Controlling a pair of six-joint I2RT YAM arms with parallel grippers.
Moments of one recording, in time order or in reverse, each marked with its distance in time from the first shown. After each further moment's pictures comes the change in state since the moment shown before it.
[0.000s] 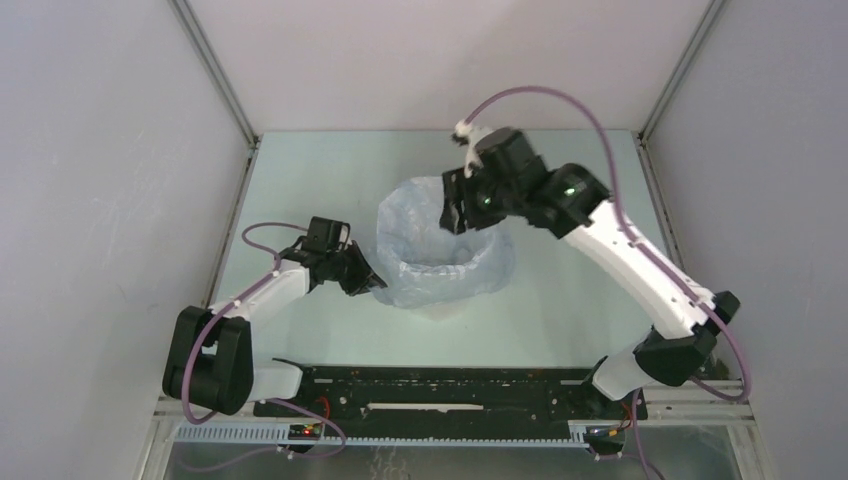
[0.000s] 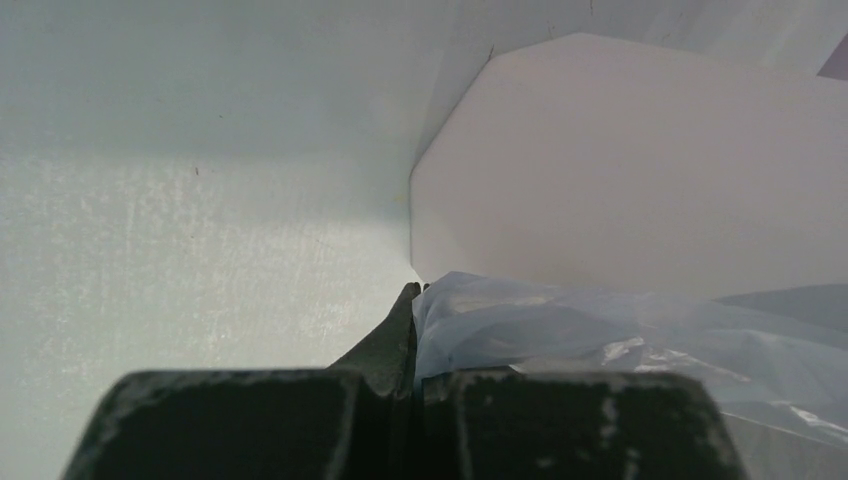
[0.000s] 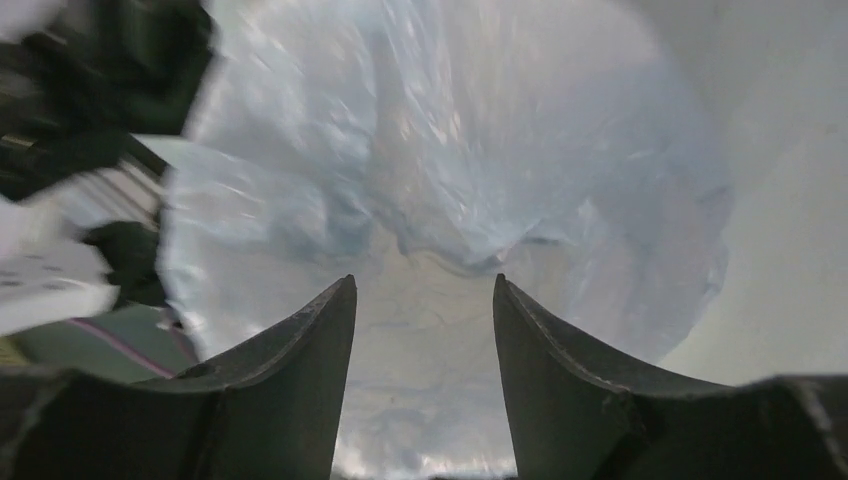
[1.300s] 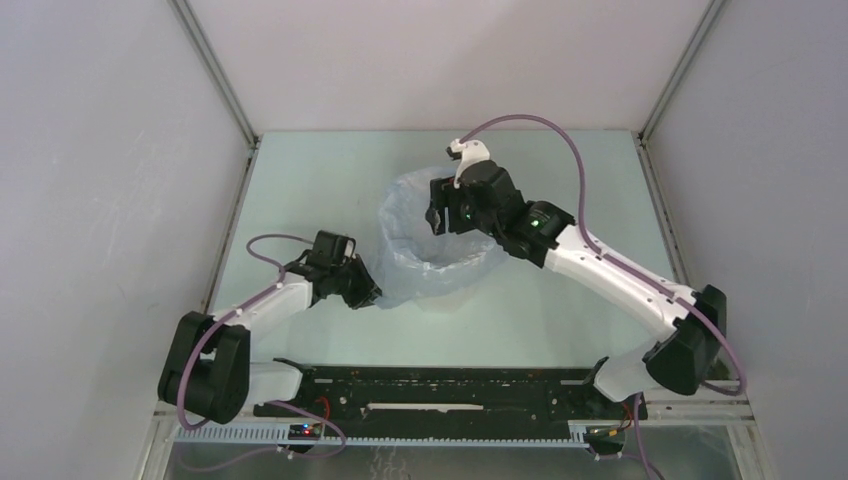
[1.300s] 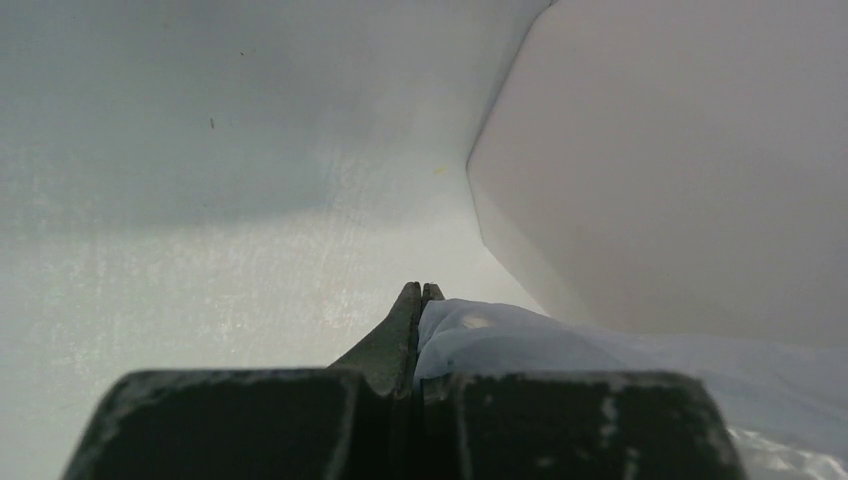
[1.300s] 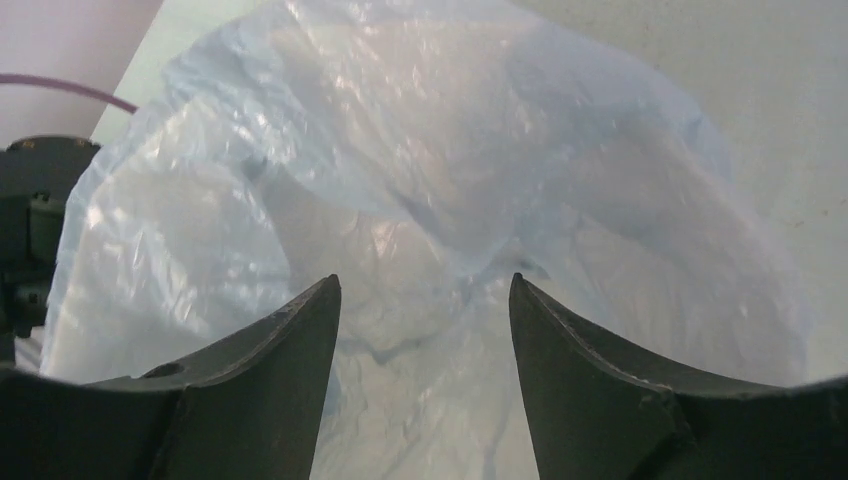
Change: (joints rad) left arm -0.055 -0.043 -0.107 0.057 -0.031 -0.040; right arm 0.067 -0.055 -0.476 0.543 0.237 0.002
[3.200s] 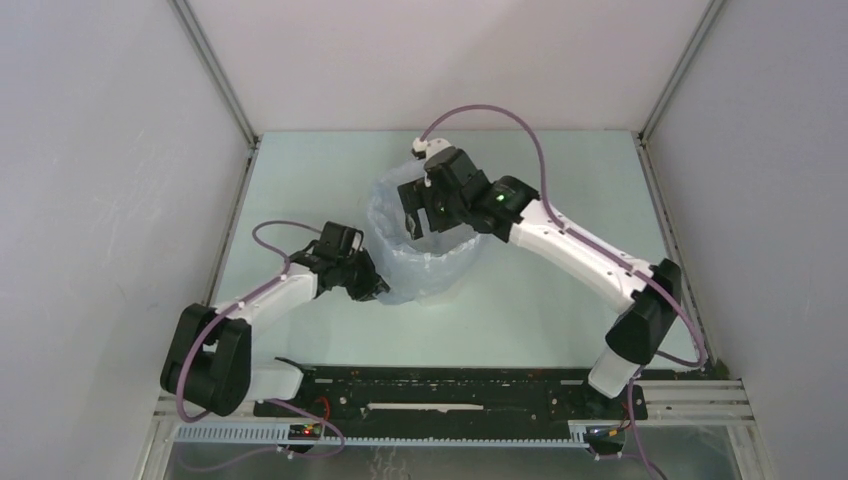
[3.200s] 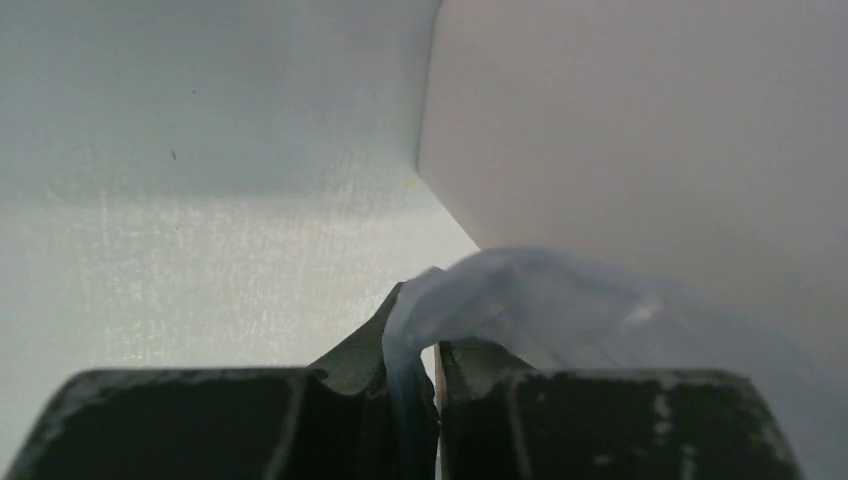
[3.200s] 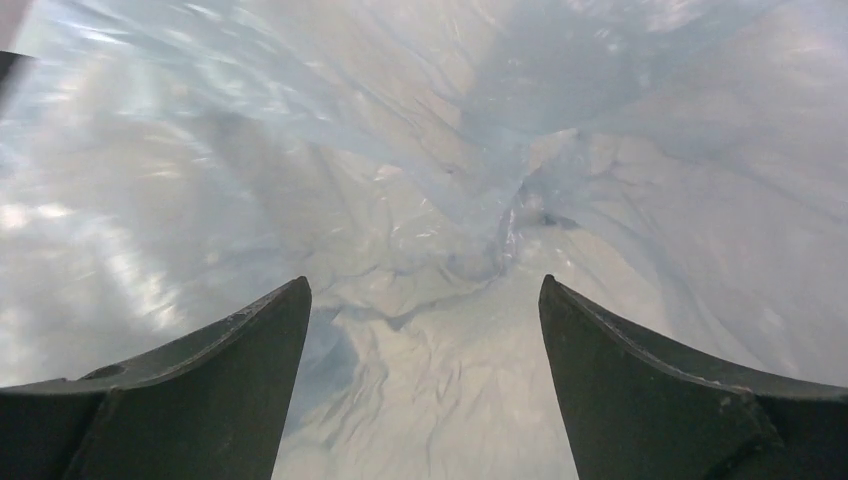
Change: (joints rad) left arm -0.046 0.055 0.081 -0.043 -0.042 0.046; right arm 0.031 0.254 0.264 -0.220 -0.044 -0.048
